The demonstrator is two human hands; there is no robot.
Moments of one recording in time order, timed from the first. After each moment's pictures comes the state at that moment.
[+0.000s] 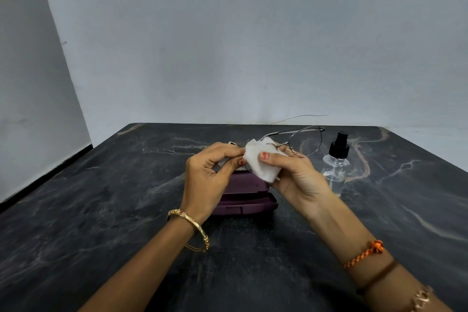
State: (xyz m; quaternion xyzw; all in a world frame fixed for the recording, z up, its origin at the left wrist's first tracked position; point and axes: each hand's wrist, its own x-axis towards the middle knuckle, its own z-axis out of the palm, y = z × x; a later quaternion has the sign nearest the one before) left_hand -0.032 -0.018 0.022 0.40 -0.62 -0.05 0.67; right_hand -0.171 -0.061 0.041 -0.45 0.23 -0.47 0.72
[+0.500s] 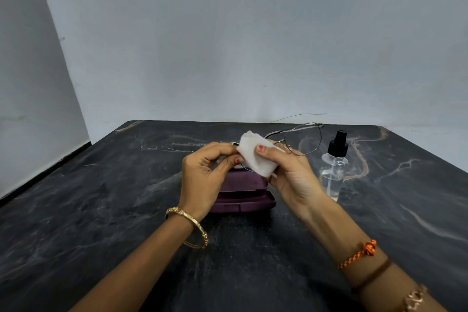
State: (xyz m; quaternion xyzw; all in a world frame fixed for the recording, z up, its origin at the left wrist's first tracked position) left_hand -0.032 -0.019 0.019 0.42 -0.60 -0.07 0.68; right_hand -0.168 -0.060 0.036 -0.51 0.25 -0.49 0.66
